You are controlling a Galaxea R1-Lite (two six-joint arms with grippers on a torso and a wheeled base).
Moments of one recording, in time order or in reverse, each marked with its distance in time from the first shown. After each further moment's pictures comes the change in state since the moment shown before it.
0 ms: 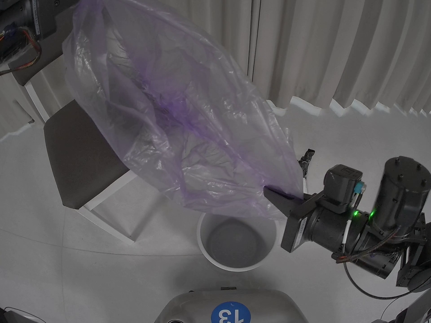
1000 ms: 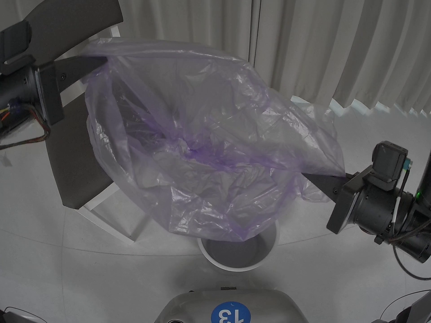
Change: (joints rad) left arm -0.008 -0.071 0.265 -0.003 -0.029 -0.070; right arm -0.033 -0.197 -0.026 0.175 0.001 0.027
